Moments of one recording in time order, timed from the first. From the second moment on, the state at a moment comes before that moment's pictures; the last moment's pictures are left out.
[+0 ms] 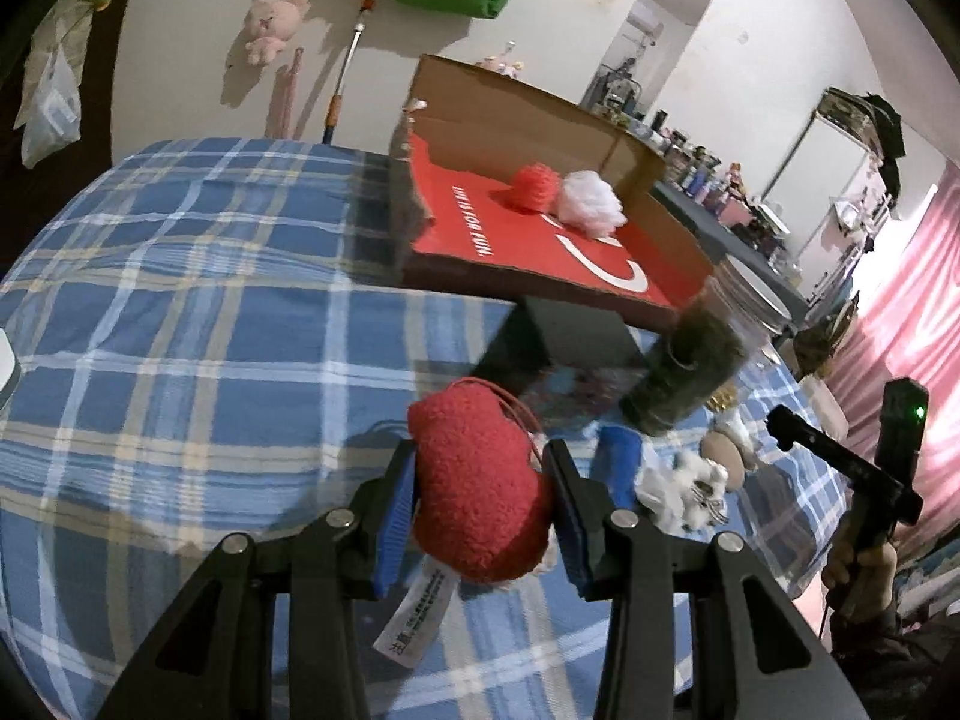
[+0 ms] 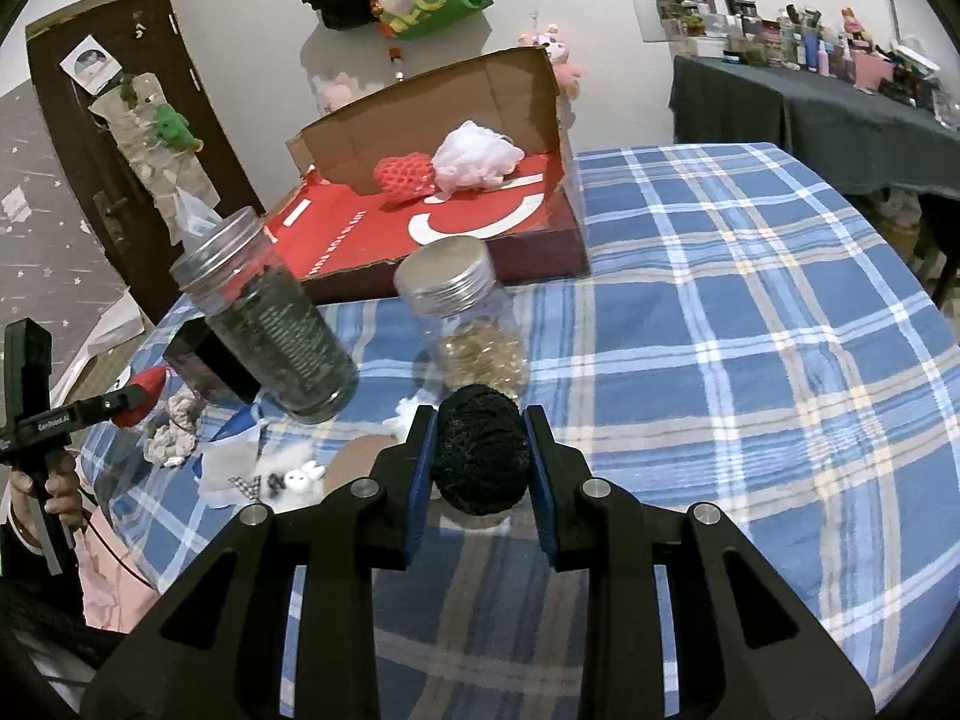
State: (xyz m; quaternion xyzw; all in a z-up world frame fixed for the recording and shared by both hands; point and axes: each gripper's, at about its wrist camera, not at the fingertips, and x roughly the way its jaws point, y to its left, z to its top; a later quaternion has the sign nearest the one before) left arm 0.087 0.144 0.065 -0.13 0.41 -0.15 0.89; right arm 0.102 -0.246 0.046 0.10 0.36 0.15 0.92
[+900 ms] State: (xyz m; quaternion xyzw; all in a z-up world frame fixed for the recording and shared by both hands) left arm 0.170 0.135 0.081 0.05 0.37 -0.21 0.91; right arm 0.201 -0.283 0.058 0.10 0.41 0.20 0.88
